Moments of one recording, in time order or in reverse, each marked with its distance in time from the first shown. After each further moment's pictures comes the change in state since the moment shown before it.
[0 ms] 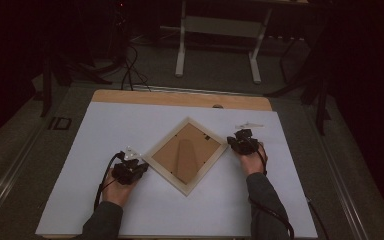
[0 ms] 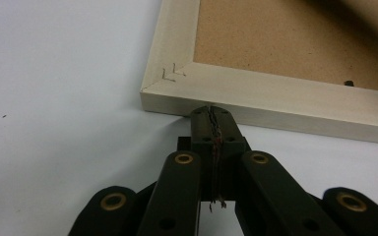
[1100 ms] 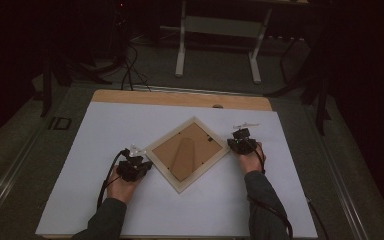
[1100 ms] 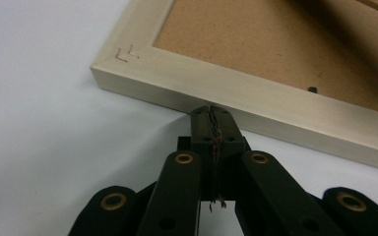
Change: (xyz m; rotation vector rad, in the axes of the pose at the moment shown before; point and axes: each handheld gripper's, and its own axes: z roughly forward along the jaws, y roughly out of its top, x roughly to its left) left arm -0.004 0.011 0.009 0.017 -0.010 -0.011; right arm -0.003 -0.003 0.015 0.077 -0.041 0.006
